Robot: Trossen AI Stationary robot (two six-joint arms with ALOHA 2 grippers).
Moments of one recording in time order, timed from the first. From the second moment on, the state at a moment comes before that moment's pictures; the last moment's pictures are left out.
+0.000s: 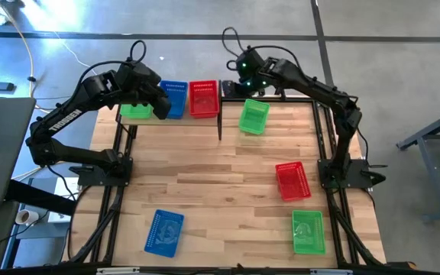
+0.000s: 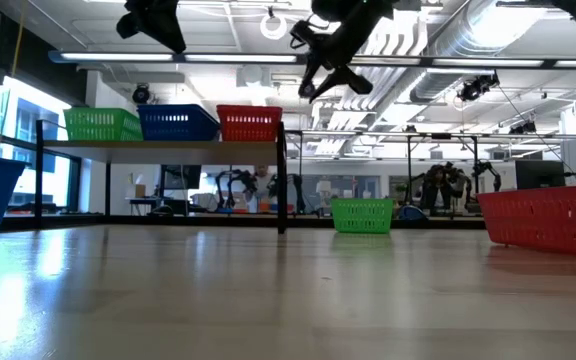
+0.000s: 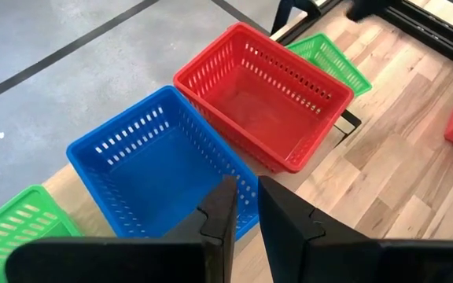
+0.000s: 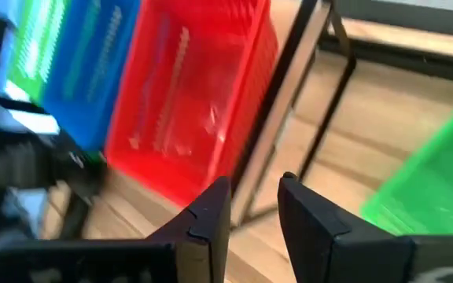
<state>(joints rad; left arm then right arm) 0.69 1.16 1.44 -1.06 -0.11 -0.17 -0.53 1.87 1.95 -0.95 -0.18 0.76</state>
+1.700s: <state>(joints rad) 0.31 1.16 1.44 -1.42 0.03 -0.60 -0.27 1.61 1.95 -1.57 0.25 0.64</state>
